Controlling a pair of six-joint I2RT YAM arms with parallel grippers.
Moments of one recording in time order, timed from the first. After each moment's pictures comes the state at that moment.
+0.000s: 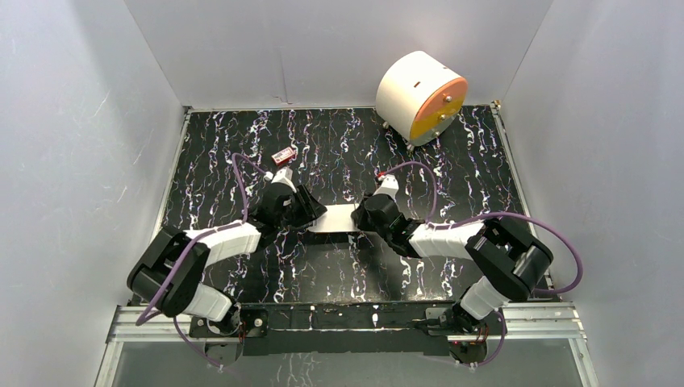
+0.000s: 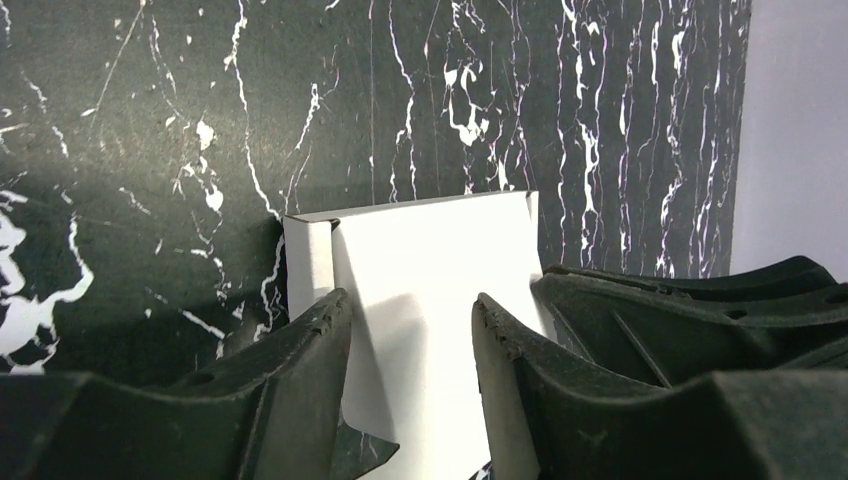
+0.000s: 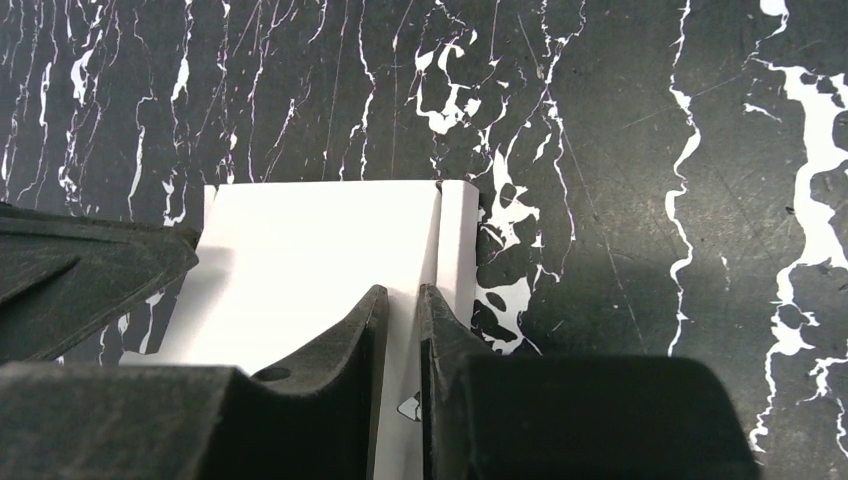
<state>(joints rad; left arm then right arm) -0.56 1.46 0.55 0.34 0.06 -0.86 0.87 1.55 0.61 0.36 0.31 0.76</state>
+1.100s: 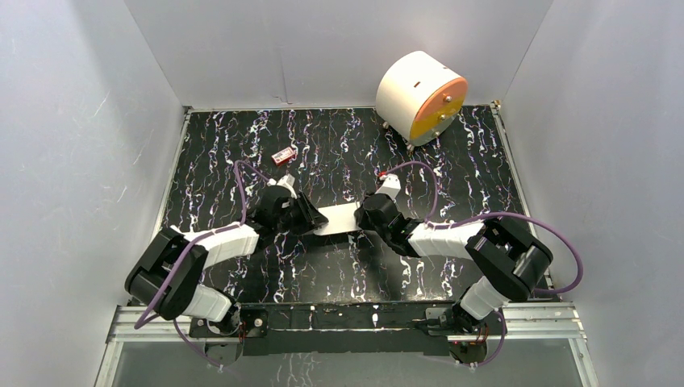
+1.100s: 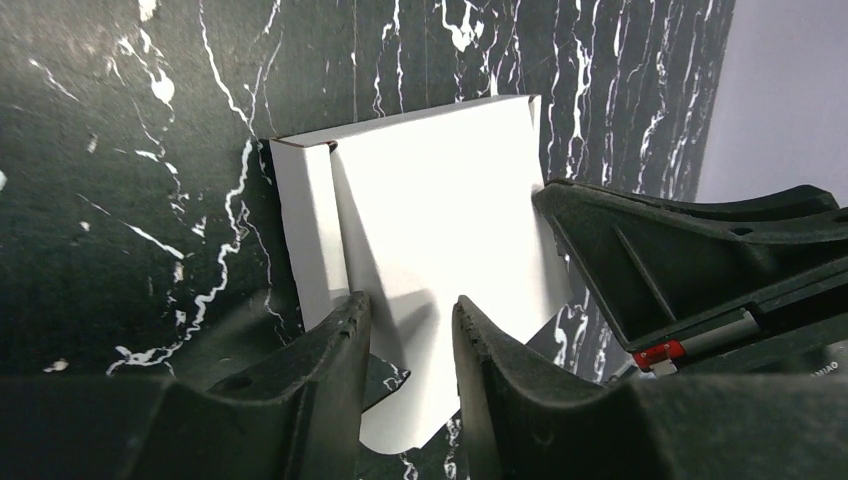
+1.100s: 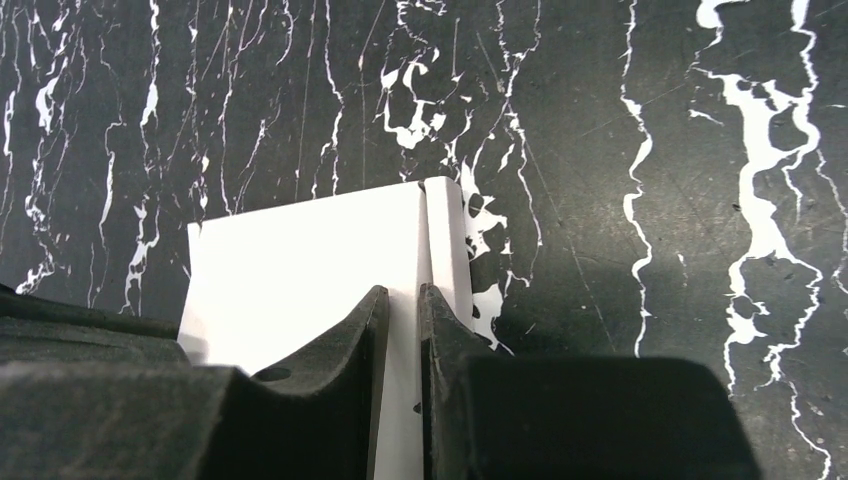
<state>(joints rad) -0.55 1.41 0.54 0.23 0.21 -0.91 0.88 1.55 0.63 0.33 0.37 0.78</state>
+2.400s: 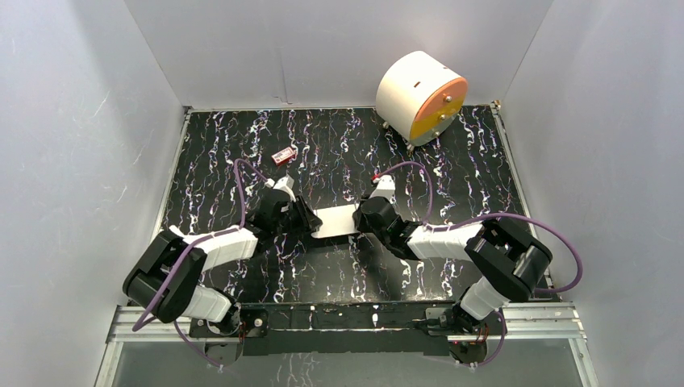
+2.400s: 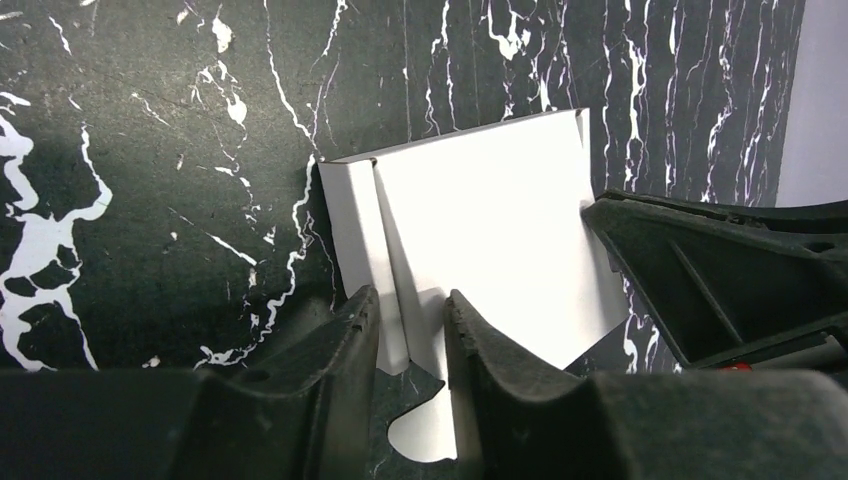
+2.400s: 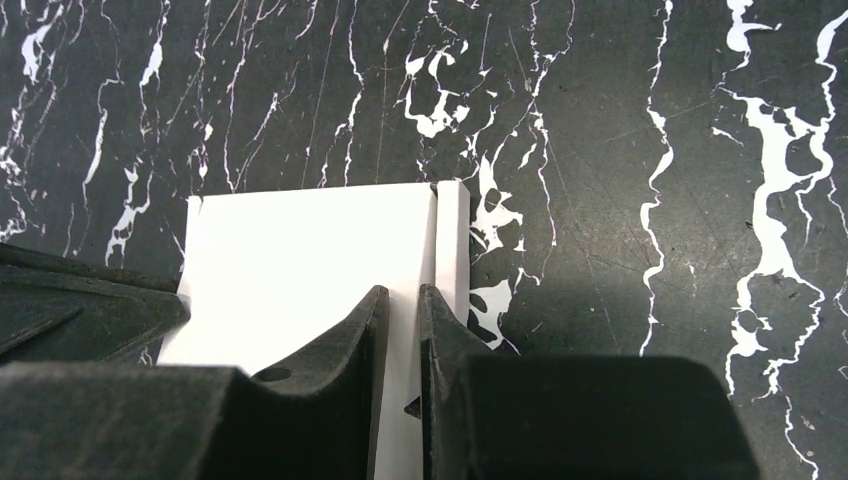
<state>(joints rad) -0.56 1.39 0.50 0.25 0.12 -0.80 0.91 1.55 0.62 0.36 0.38 0.68</state>
